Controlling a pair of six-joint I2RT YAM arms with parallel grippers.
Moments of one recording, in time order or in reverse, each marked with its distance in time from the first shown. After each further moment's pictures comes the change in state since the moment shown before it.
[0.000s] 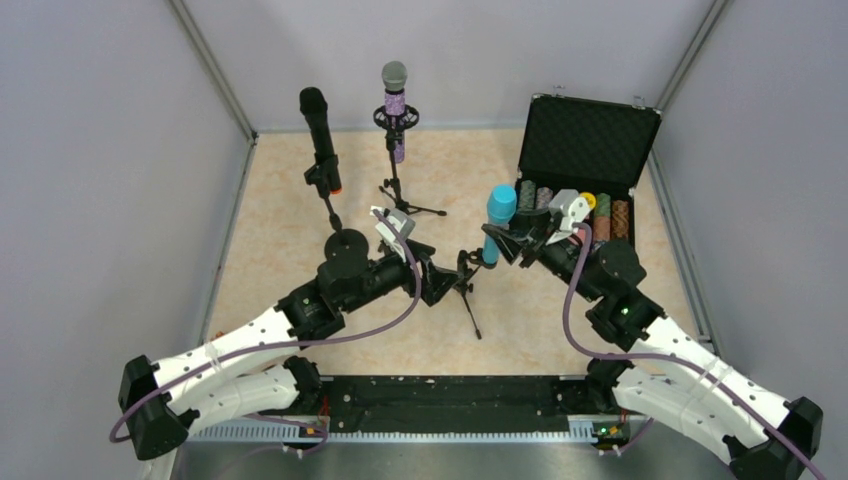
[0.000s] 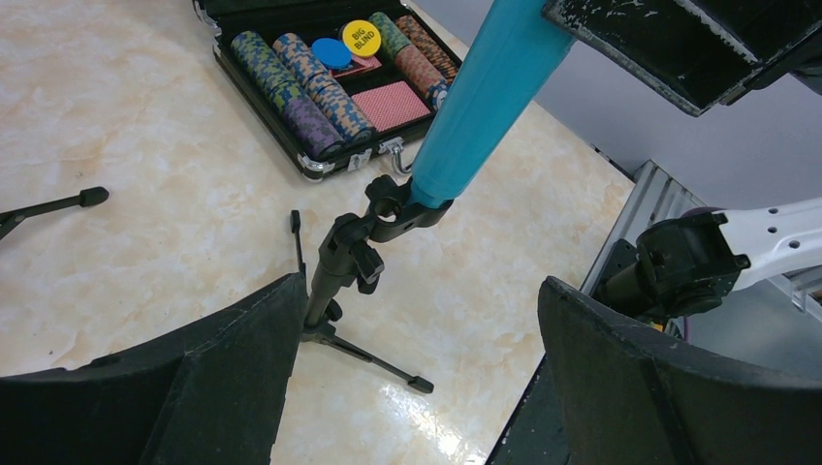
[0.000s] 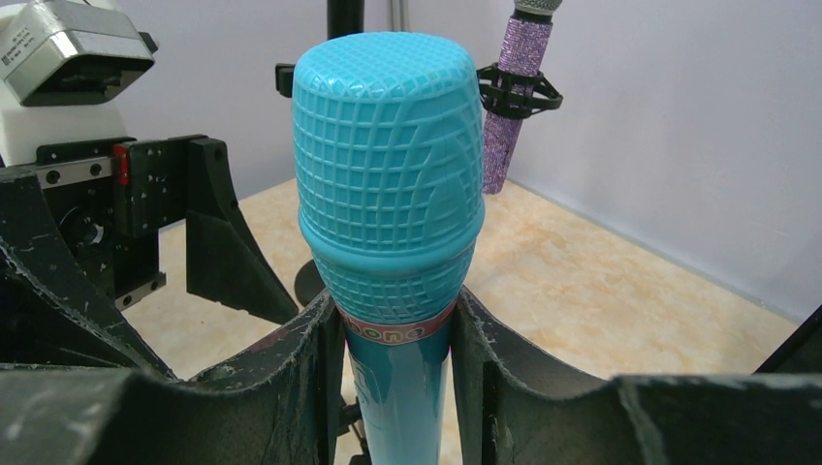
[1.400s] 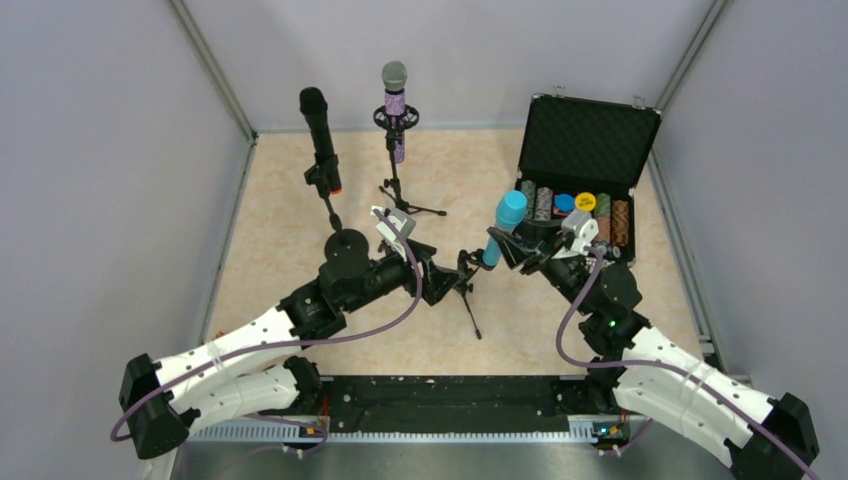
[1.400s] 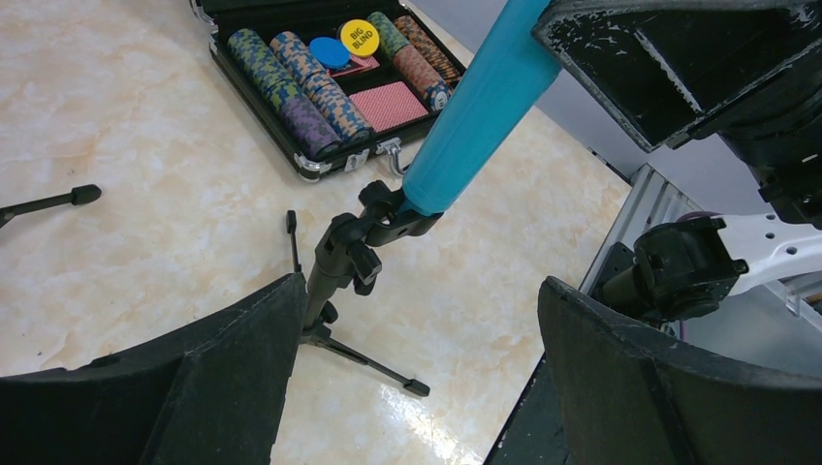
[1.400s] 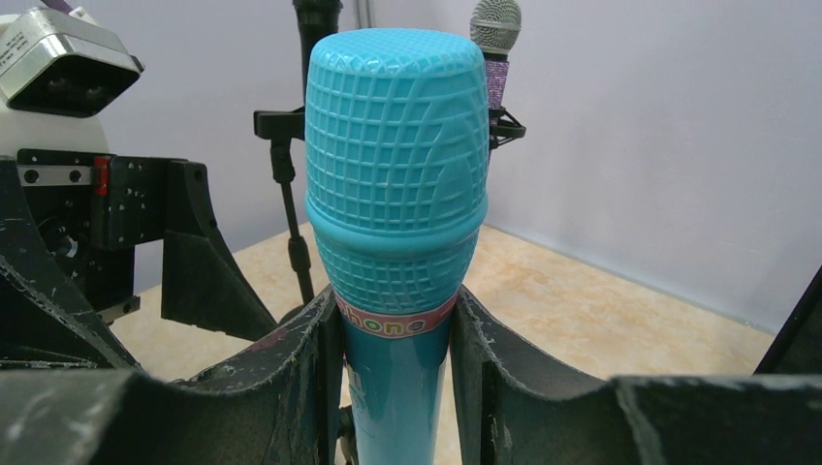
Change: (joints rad) left arm 0.000 0.013 -0.006 0.021 0.000 -0.015; right arm 0.000 -0.015 -0.223 0.336 0.069 0.024
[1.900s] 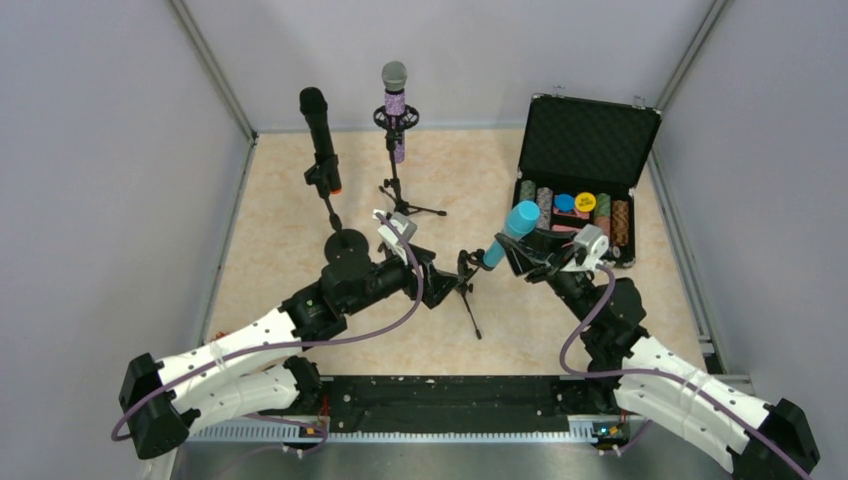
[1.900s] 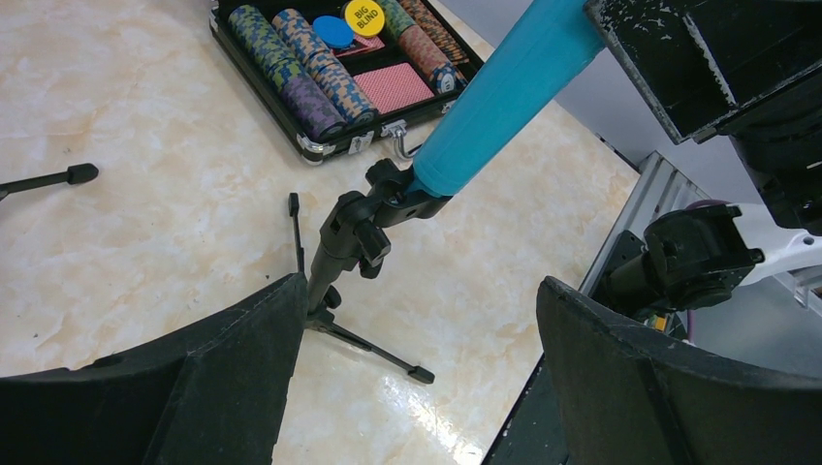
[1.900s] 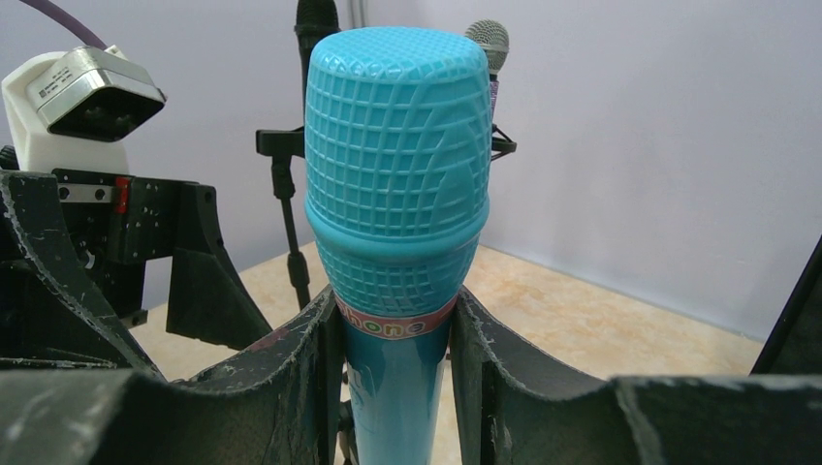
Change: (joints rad) left arm 0.000 -0.001 -0.029 0.001 0.000 -0.004; right arm 0.000 -0.057 -0.113 0.137 0.024 0.013
